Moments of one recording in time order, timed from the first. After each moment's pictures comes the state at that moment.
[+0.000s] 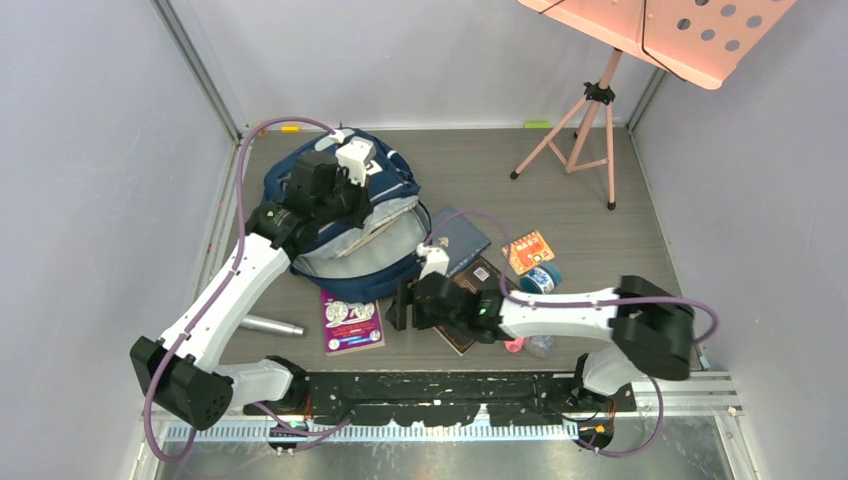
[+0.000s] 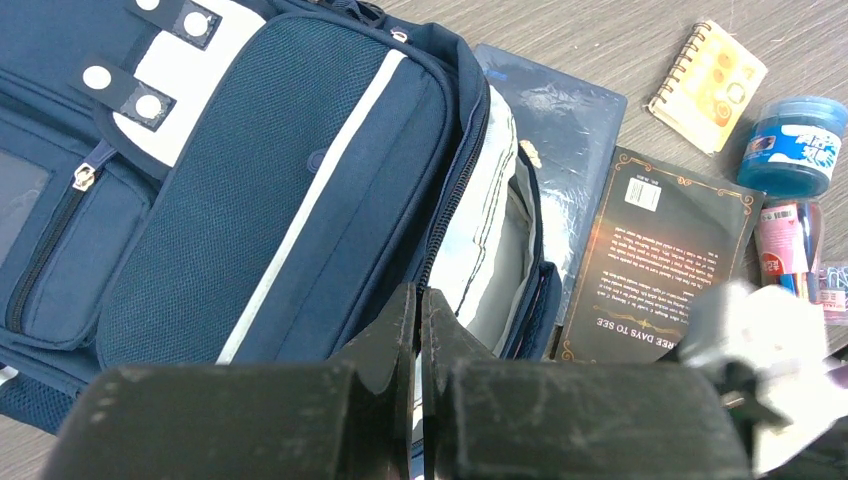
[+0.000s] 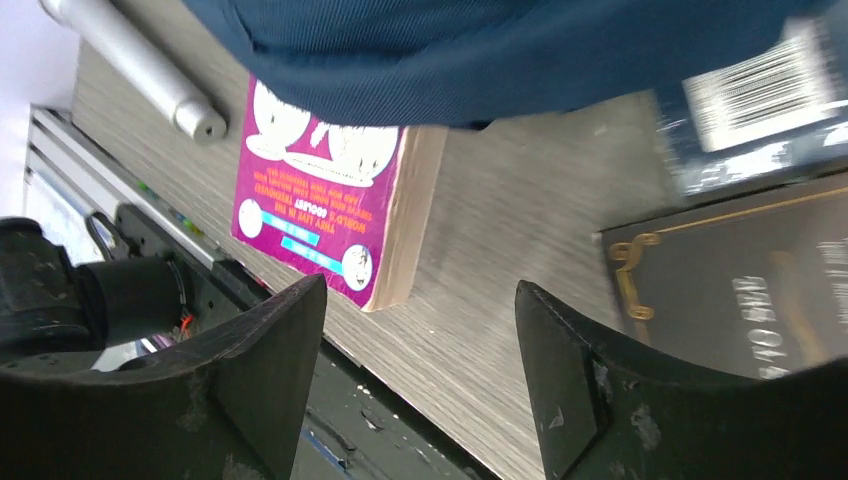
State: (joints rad) left arm -0.46 1.22 1.25 -0.60 0.08 -0.04; right arm 1.17 1.45 0.80 0.02 0.24 0.85
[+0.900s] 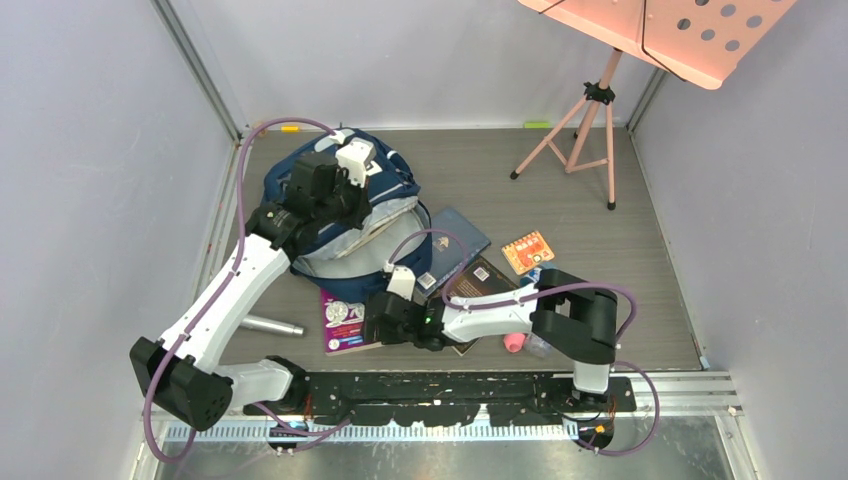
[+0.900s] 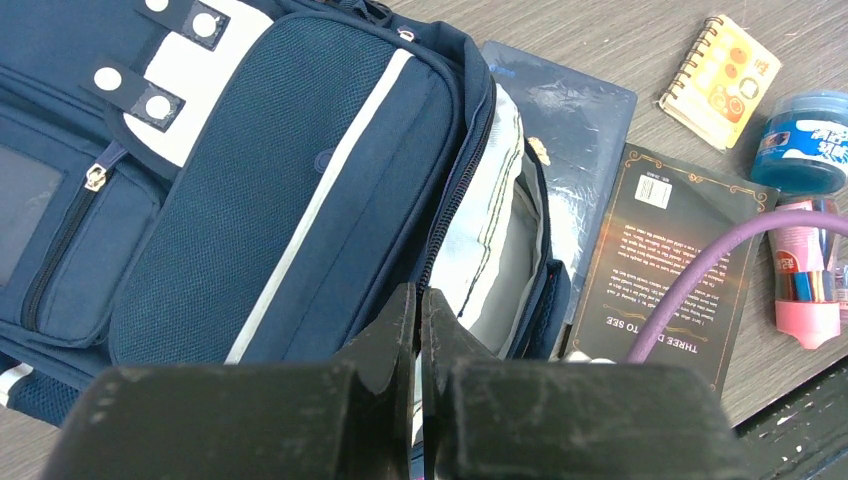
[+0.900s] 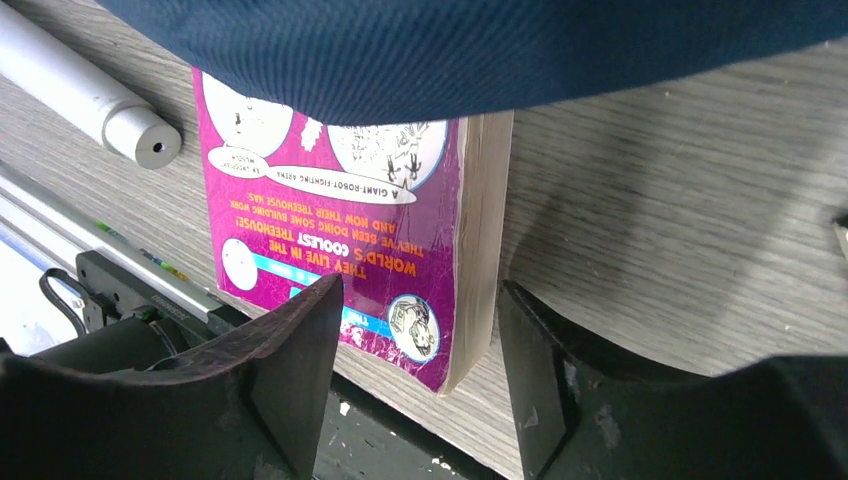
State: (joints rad) left arm -0.46 1.22 1.25 -0.60 0.07 -0.03; right arm 1.30 1.85 1.07 -0.06 0.30 1.11
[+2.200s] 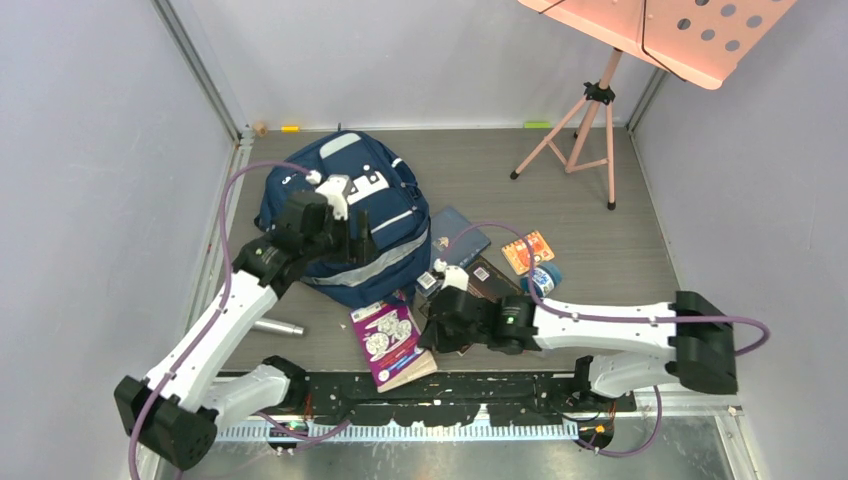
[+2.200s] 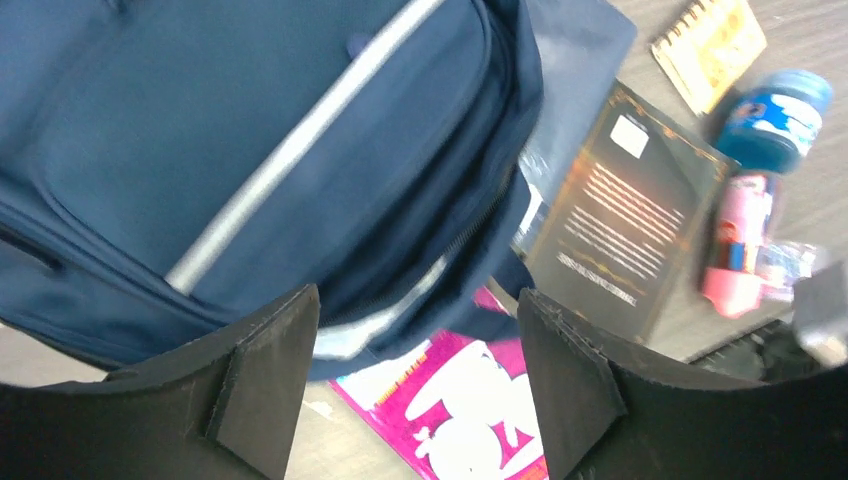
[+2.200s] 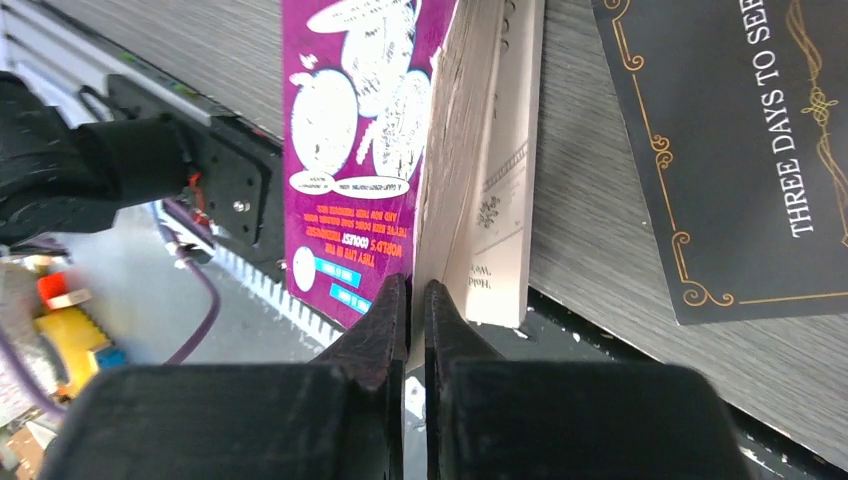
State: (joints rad) left arm -0.46 1.07 1.05 -0.64 0.05 -0.25; right arm 1.29 1.33 0.84 -0.36 0.15 1.04
